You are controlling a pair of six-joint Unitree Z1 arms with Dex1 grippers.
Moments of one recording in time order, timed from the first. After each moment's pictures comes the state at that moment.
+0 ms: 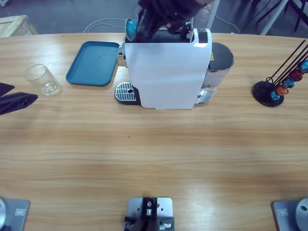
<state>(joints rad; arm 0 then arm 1) -0.75 0.97 -0.60 0.23 0.15 -0.17 0.83 1.90 -1.68 0.56 0.04 -0.51</state>
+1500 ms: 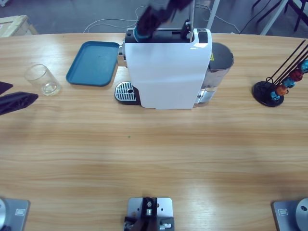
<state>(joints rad) -0.75 0.97 -0.60 0.22 0.15 -0.17 0.82 1.86 -1.92 0.78 -0.06 -0.51</state>
